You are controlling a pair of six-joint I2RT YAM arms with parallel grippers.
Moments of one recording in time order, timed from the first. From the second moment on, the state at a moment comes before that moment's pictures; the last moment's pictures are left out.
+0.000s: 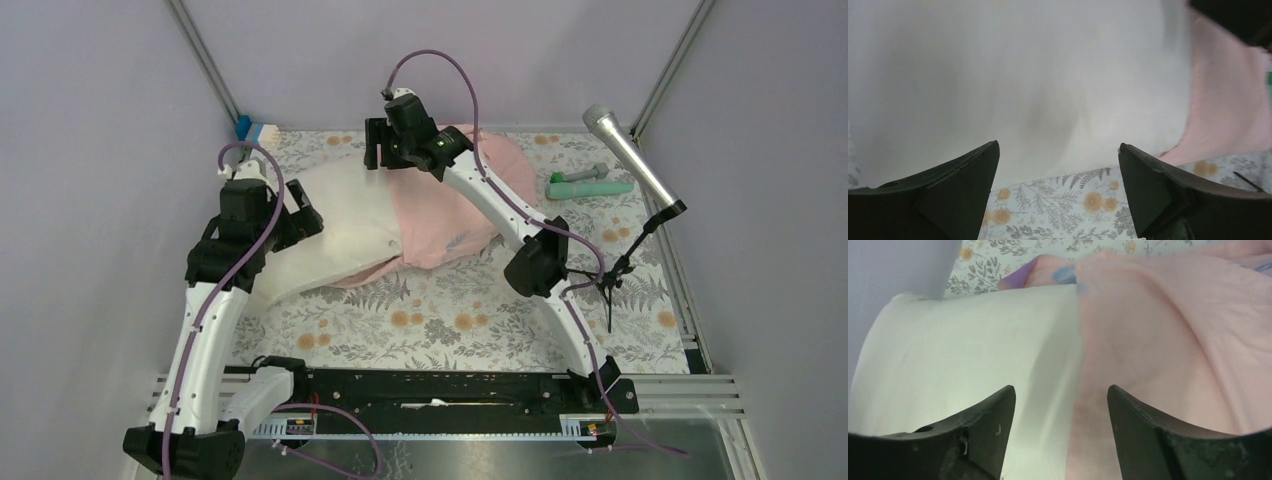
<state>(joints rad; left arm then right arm) -0.11 0.92 1.19 -0.86 -0.06 -0.46 0.74 2.41 2.59 -0.77 0.04 0.48</state>
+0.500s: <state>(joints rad) 0.21 1.06 1.03 -0.69 -0.07 -0.59 0.83 2.14 2.31 -0.76 0.27 0.34</state>
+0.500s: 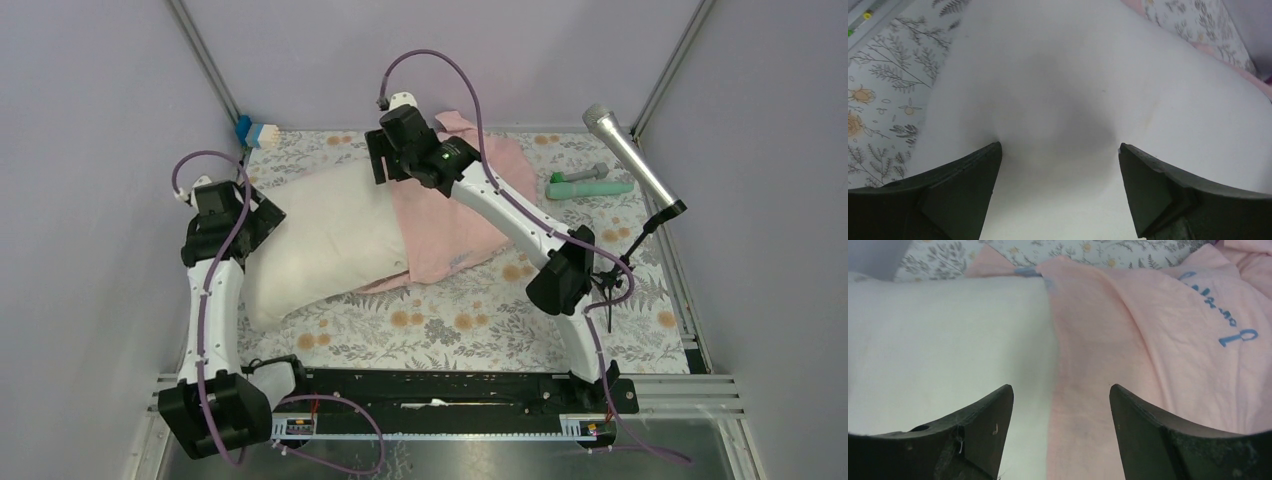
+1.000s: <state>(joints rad) 0.38 1.12 0.81 -0.40 0.14 -0.69 0.84 2.35 2.41 -0.81 0.36 0.22</state>
